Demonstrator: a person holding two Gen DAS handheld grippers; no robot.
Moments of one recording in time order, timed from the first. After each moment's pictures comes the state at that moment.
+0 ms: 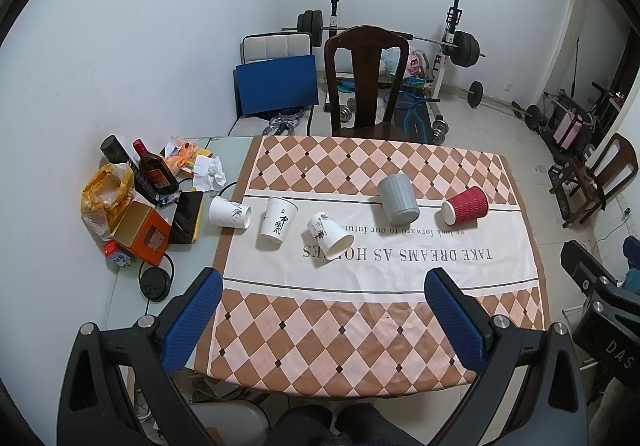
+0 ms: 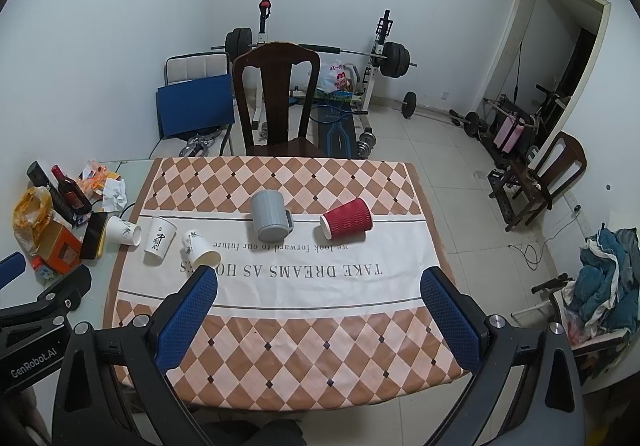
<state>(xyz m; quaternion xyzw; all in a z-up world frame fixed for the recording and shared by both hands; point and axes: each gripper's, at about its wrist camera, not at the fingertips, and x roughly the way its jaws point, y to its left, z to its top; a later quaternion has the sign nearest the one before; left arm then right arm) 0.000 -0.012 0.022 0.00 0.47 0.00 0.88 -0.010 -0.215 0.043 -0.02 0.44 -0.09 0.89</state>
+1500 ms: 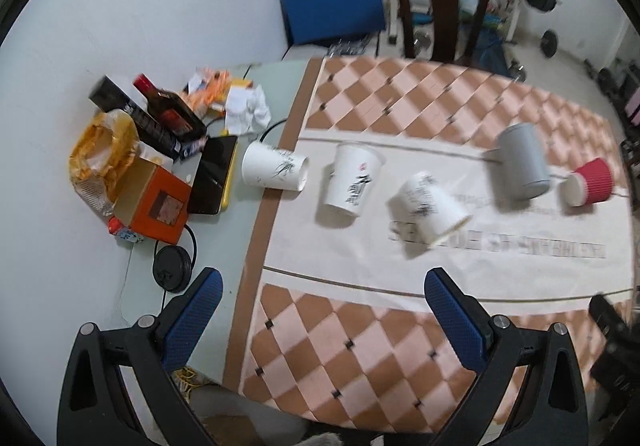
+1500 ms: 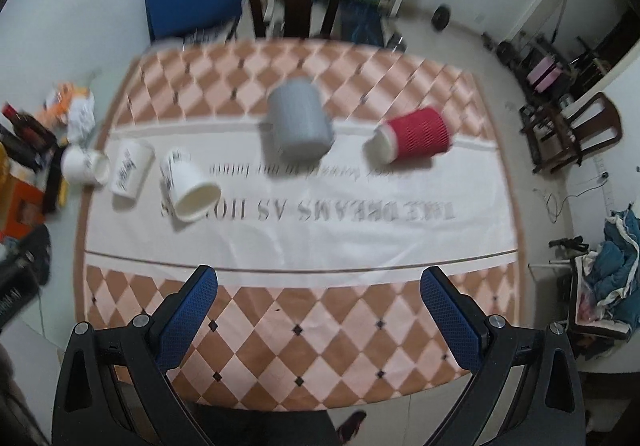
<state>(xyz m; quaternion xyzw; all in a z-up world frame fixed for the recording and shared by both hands) 0.113 0.055 -0.145 0.04 0.57 0.12 0.81 0.129 -0.168 -0.180 -0.03 0.61 -0.07 0.79</state>
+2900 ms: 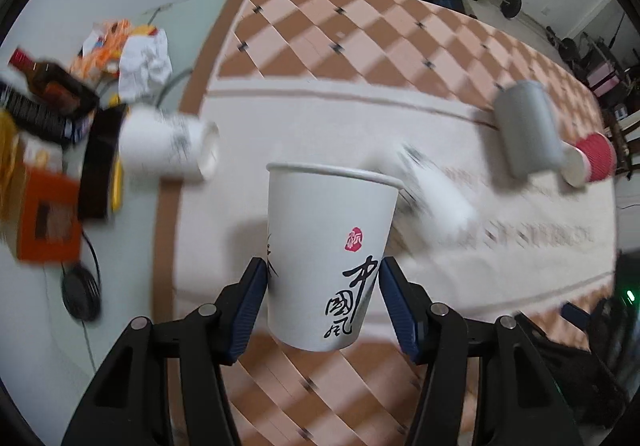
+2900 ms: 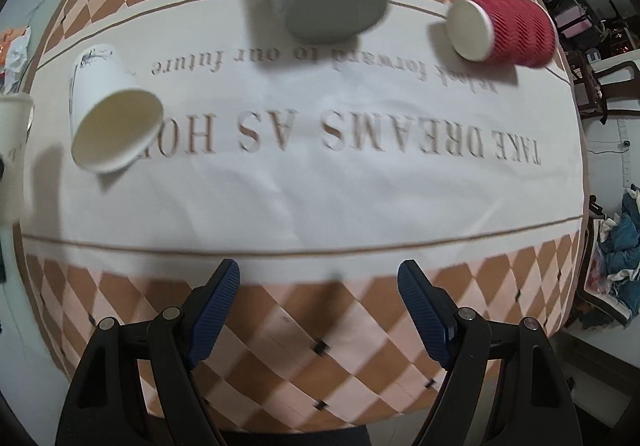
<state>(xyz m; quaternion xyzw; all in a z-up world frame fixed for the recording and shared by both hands) 0.160 0.051 -0.243 -0.03 0.65 -0.01 0.76 0.163 -0.158 -0.385 -0.02 0.72 -0.07 0.69</state>
